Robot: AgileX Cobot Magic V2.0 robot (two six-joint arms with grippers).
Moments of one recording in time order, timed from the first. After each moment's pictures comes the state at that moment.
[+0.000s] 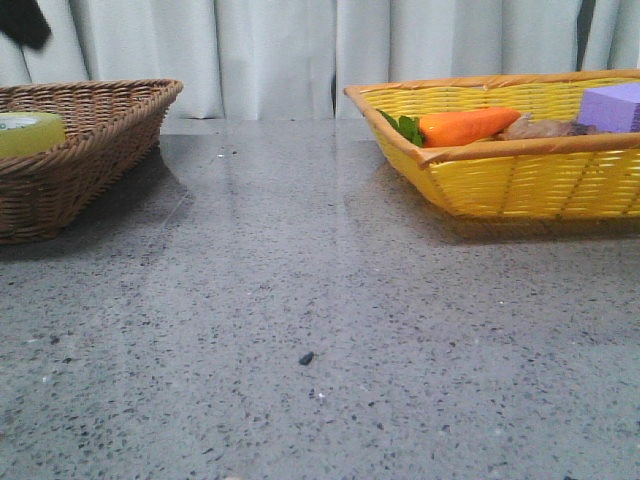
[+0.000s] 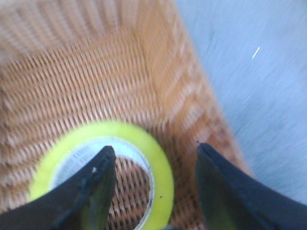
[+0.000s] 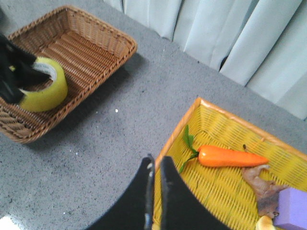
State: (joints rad) left arm -0.28 1.33 -1.16 -0.01 0.61 0.03; right arm 0.63 1.35 -1.95 -0.14 1.26 -0.05
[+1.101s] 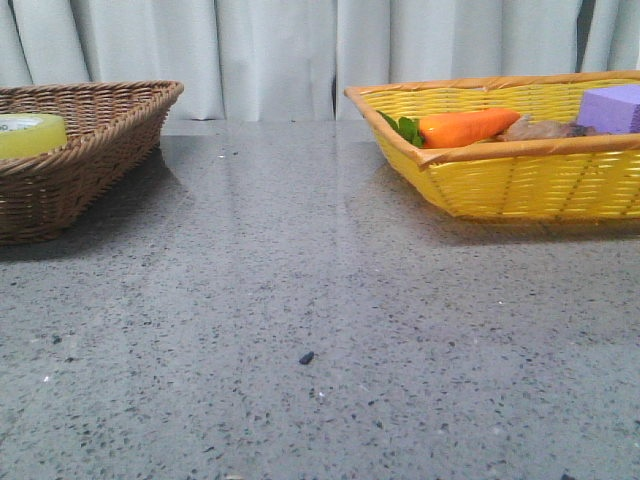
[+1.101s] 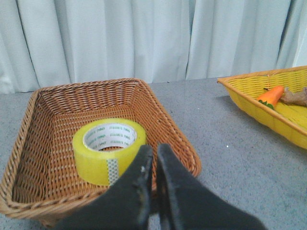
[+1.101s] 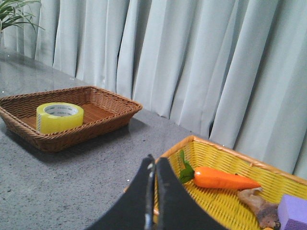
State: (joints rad) left arm -0.28 0.18 -0.51 -0.10 0.53 0.03; right arm 0.63 0.15 -0.56 -0.22 0.44 -0.04
